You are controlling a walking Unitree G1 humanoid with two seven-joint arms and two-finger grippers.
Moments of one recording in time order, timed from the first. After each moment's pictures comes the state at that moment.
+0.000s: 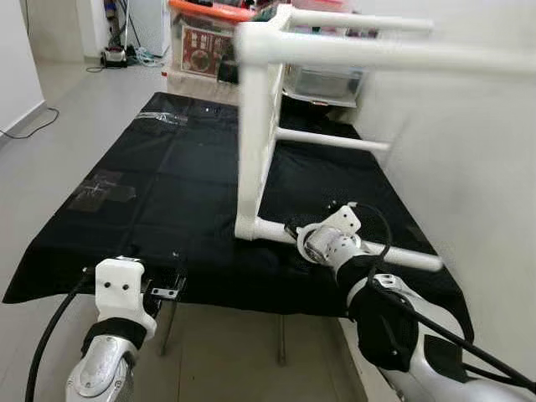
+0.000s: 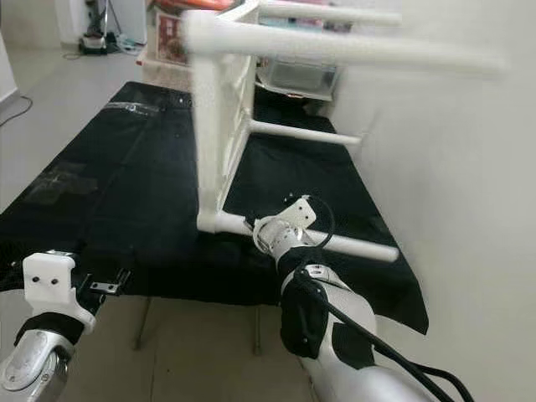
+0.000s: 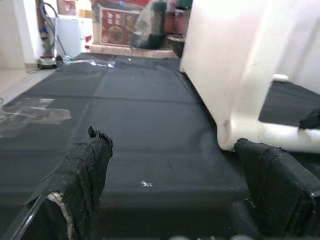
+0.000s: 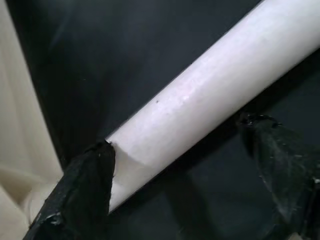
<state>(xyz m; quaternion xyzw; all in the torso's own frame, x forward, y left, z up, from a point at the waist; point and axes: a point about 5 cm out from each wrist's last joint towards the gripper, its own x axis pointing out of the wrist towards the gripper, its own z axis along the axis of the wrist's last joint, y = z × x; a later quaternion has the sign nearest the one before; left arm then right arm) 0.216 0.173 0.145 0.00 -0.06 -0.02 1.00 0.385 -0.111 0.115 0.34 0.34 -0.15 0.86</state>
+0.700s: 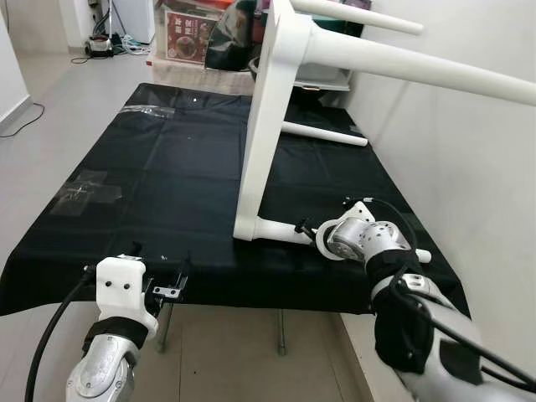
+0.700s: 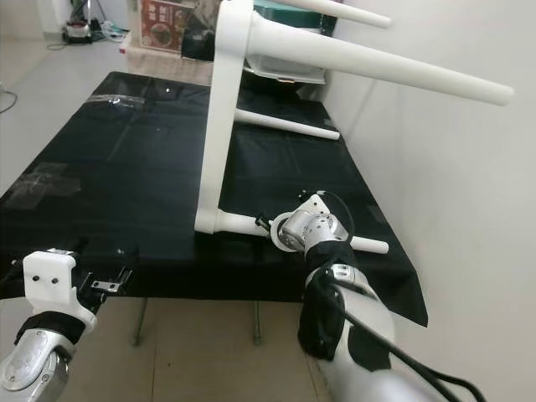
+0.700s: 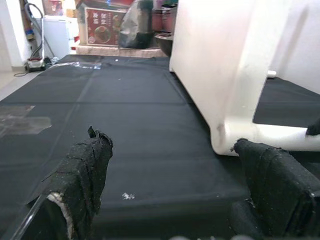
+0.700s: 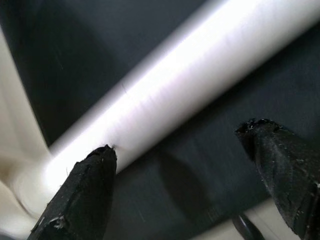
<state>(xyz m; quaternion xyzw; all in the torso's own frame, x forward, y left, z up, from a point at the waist) 0.214 0.170 0.152 0.00 -0.07 -0.03 1.00 0.369 -0.127 0.130 0.33 0.42 -0.06 0.84</state>
